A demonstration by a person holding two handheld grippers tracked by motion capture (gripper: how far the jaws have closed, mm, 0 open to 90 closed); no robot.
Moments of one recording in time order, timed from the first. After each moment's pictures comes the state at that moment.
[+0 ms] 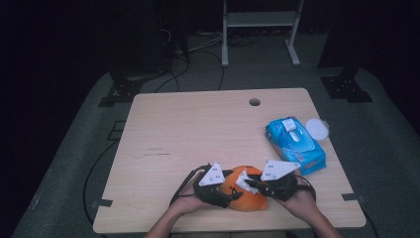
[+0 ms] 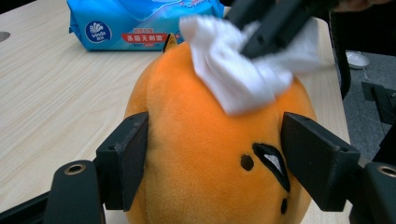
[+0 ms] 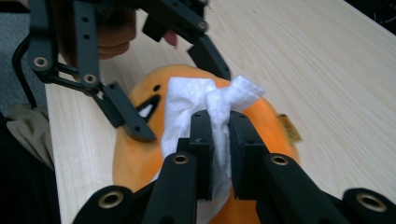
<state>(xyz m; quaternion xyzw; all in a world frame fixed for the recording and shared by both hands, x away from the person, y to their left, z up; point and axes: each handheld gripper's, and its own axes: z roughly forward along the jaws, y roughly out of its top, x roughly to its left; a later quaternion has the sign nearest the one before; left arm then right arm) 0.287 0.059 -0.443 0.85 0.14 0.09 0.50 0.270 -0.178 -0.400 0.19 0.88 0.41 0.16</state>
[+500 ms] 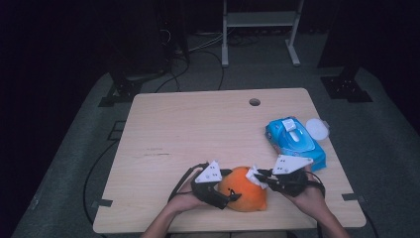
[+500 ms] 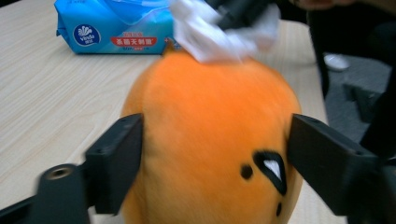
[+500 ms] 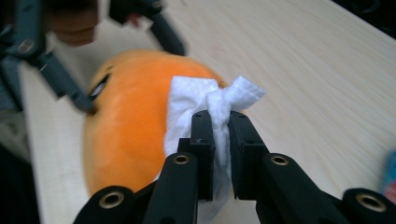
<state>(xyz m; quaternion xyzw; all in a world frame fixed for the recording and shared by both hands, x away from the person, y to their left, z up) 0.296 0.071 -0.433 0.84 0.14 0.05 0.52 0.275 -0.199 -0.399 0.20 0.87 0.42 0.16</state>
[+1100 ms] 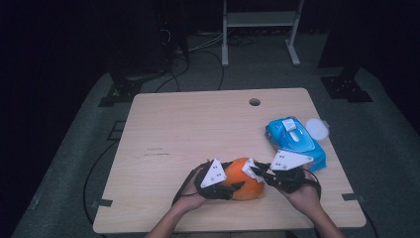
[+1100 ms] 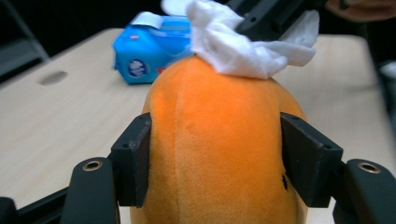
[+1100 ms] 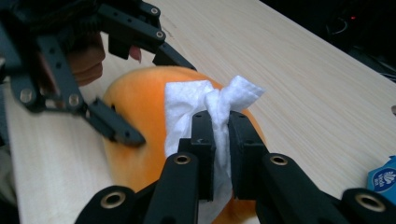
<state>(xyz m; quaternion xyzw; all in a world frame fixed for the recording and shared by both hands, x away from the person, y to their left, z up) 0.290 0.053 -0.439 0.83 0.13 0.17 0.52 0.278 -0.188 -0.389 0.23 0.84 0.44 0.20</state>
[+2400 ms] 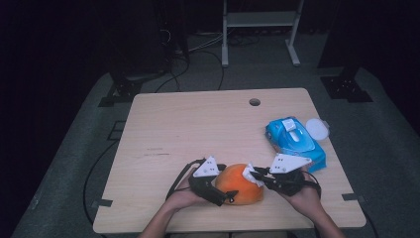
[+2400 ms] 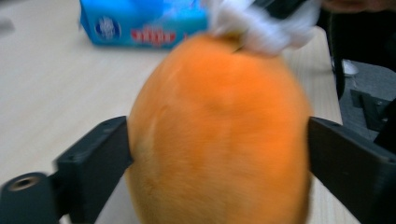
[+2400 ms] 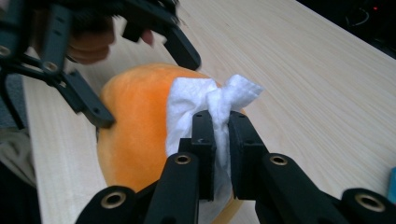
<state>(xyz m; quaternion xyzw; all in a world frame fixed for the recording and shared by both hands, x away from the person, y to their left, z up) 0.303 0.069 -0.443 0.85 0.16 0.05 0.50 0.274 -0.192 -0.392 0.22 0.85 0.44 0.17</state>
